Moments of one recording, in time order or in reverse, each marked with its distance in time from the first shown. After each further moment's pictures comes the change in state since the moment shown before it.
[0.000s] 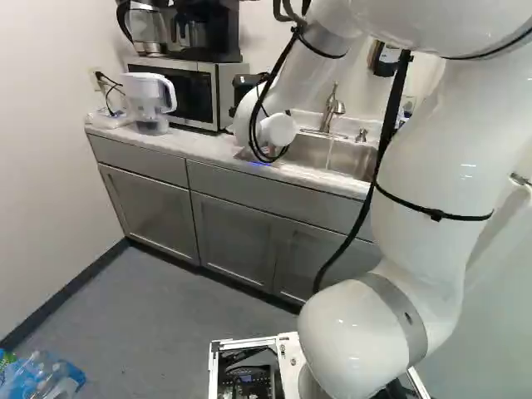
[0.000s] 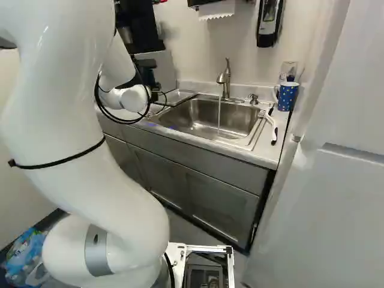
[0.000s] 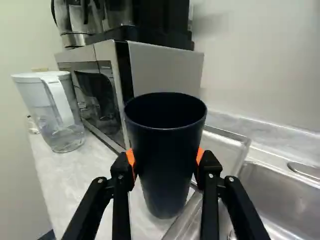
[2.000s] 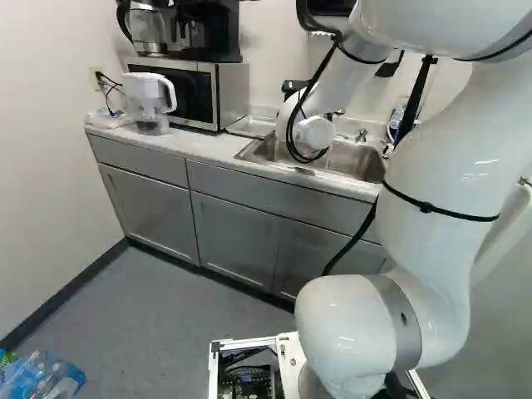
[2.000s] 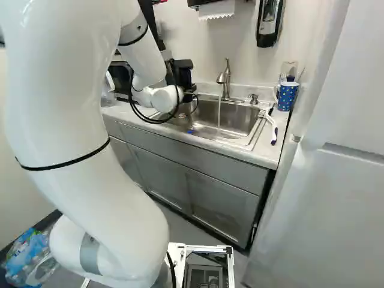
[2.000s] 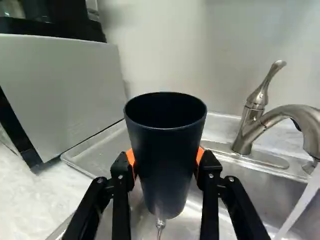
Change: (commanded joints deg) arm -16.4 -0.4 1.4 0.0 0.0 0.0
